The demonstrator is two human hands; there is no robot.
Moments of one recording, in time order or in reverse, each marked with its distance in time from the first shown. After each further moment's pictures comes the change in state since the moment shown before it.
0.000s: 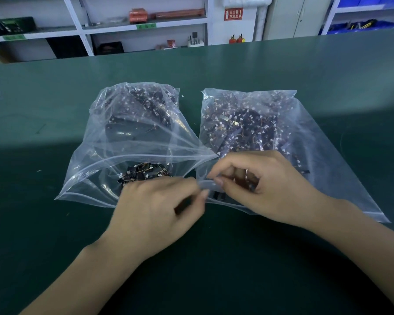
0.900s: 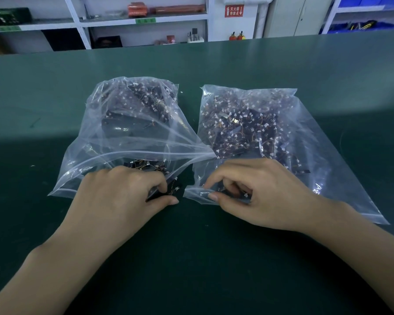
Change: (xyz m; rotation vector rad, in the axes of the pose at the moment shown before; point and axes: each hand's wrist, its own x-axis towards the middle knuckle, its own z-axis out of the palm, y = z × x) left_hand 0.001 -0.026 -0.027 0.252 -0.303 -0.171; right_hand -0.007 0.000 0.004 -0.190 -0.082 -0.073
